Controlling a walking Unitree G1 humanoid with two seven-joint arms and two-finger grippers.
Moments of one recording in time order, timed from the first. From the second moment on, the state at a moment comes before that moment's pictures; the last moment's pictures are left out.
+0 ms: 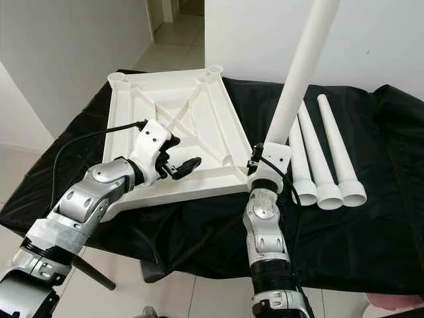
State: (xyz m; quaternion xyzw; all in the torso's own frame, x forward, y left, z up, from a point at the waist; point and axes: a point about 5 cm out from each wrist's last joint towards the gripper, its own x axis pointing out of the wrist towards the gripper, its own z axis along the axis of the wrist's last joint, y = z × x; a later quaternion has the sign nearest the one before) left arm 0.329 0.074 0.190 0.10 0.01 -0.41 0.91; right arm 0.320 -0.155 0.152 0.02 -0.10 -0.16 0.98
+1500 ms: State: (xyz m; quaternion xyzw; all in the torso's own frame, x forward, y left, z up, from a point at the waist) left arm 0.320 0.078 0.176 0.11 0.02 -0.41 0.91; right arm 0.337 -0.180 0.153 -0.01 -0.09 0.20 0.97
